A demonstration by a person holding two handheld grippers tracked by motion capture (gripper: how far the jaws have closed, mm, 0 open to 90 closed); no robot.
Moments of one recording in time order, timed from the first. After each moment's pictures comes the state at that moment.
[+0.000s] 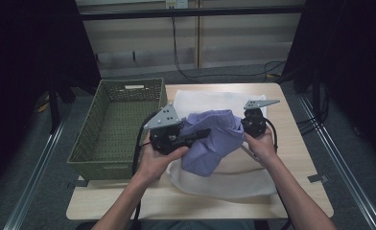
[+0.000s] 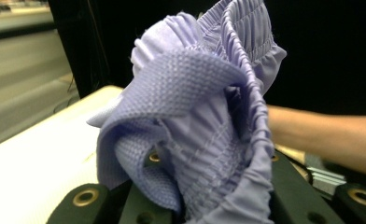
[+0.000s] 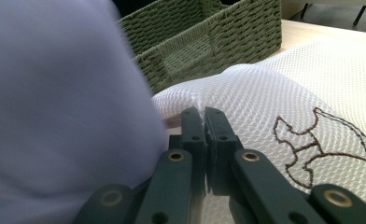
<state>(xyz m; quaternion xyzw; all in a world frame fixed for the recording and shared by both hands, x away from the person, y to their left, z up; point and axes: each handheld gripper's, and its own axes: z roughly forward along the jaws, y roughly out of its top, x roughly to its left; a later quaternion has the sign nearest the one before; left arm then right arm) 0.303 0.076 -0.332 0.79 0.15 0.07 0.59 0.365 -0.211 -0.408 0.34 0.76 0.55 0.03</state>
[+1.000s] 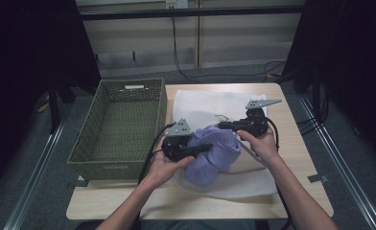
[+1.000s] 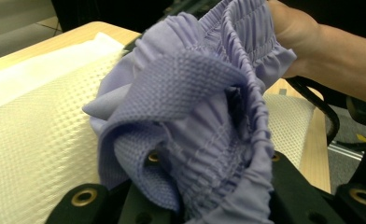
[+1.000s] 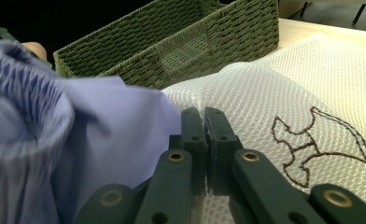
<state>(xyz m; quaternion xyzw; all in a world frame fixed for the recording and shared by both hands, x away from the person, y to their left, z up) 0.319 0.056 -0.394 0.83 0.17 0.03 0.52 0.365 -0.216 -0.408 0.34 0.76 0.55 0.03</state>
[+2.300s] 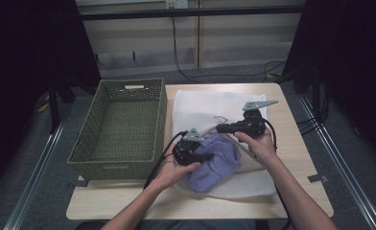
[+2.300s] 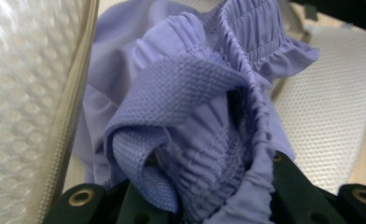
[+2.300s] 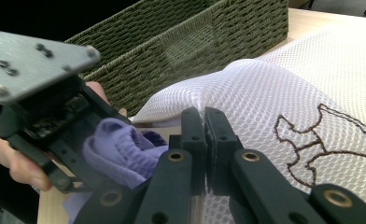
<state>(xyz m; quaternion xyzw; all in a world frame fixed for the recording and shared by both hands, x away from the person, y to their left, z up) 0.339 0.035 -0.454 0.88 0.21 0.02 0.42 0.366 -0.211 -0.413 0.34 0.77 0.54 0.01</state>
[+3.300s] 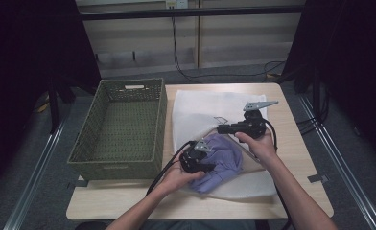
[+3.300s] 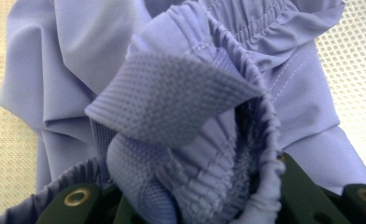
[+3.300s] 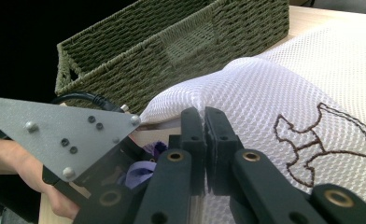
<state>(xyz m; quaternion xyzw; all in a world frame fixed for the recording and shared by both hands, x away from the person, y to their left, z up) 0.337 0.020 -0.488 0.92 0.18 0.01 0.35 0.366 -0.213 -0.416 0.34 0.77 0.54 0.01</state>
